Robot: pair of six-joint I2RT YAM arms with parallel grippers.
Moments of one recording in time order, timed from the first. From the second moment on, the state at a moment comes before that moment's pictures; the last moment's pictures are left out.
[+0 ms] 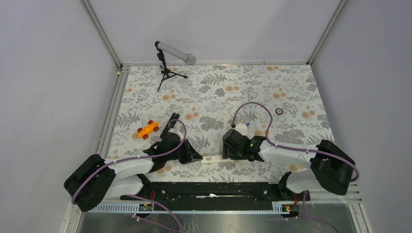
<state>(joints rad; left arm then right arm) -0.74 1.15 0.23 0.22 0.27 -1.12 1.00 1.36 0.65 -0.40 0.24 0.93</state>
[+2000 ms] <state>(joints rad) -0.58 0.98 0.56 -0.31 0.08 -0.96 0.97 1.29 0.80 -0.44 0.05 0.45</state>
